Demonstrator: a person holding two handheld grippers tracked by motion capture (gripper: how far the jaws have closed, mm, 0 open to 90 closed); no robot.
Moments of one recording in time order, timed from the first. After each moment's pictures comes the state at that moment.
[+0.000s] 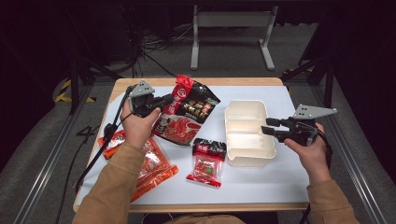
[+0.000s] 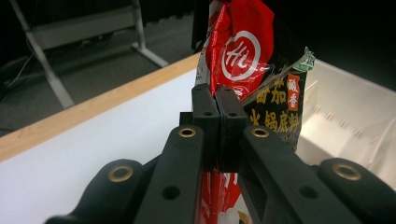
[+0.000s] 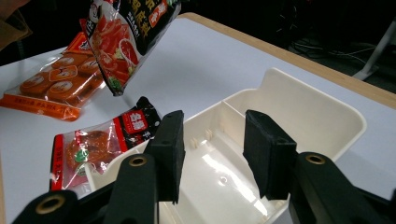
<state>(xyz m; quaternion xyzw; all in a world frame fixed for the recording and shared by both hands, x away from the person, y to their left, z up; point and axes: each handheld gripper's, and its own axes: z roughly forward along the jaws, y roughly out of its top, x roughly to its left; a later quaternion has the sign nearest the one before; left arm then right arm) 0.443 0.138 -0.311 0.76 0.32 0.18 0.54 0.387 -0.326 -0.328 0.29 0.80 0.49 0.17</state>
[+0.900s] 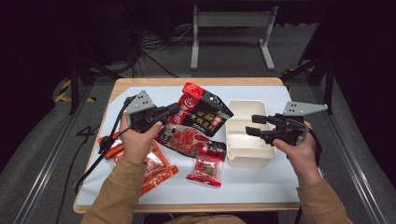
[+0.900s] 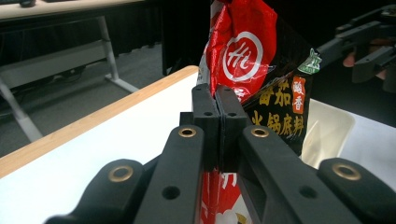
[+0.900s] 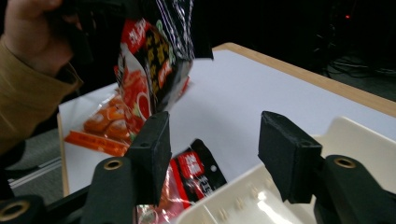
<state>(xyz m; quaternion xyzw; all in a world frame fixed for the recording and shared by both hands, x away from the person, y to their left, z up) 0.396 0.128 -0.299 0.75 0.25 0.17 0.58 0.377 -0.279 -0.303 0.27 0.78 0.55 0.11</state>
